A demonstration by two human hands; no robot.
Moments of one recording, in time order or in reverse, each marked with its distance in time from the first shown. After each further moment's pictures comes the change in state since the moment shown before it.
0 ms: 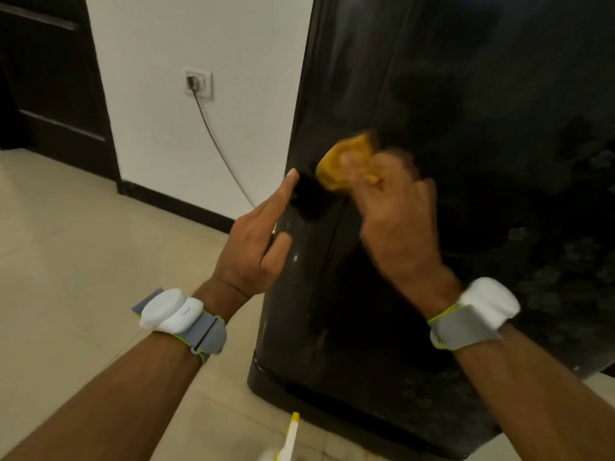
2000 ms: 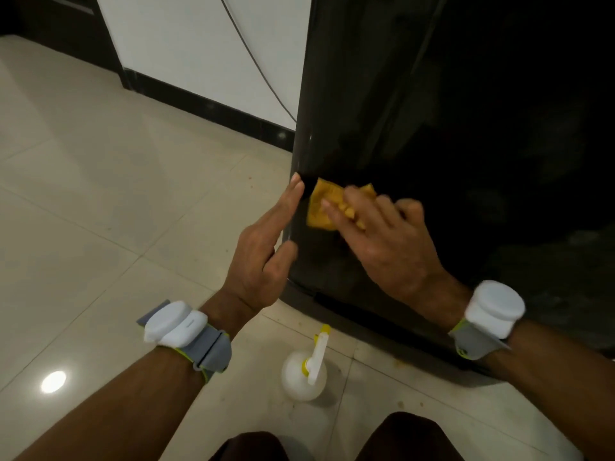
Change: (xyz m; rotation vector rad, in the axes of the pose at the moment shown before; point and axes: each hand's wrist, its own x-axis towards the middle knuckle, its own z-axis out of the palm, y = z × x) left_hand -0.163 -0.066 0.063 -0.139 -0.125 -0.389; right_hand -0.174 -0.084 0.093 0.006 -0.435 -0.355
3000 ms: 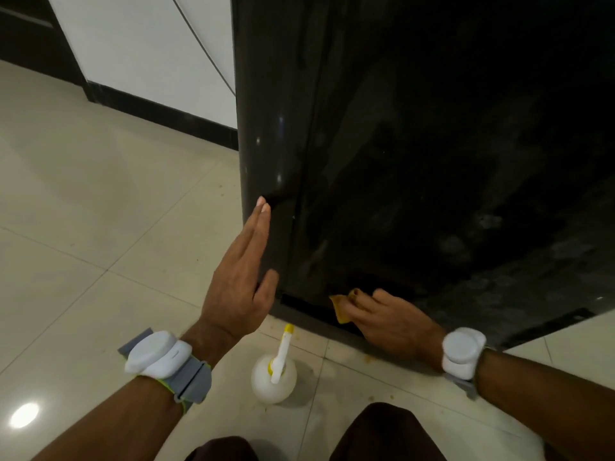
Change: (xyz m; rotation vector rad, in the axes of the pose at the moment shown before) left_hand -0.025 0.018 0.034 0.310 -0.041 -0.028; right_hand -0.123 0.010 0.031 0.022 -0.225 -0.473
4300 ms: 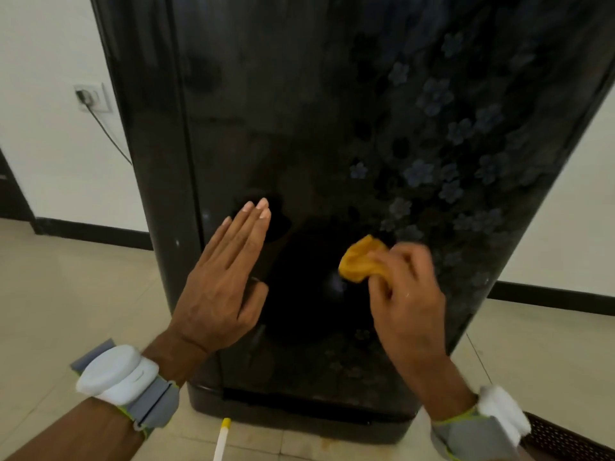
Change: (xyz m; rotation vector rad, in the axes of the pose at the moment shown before) left_hand 0.093 0.159 -0.022 0.277 0.087 0.575; right_hand -0.093 0.094 -0.120 0.465 0.943 1.271
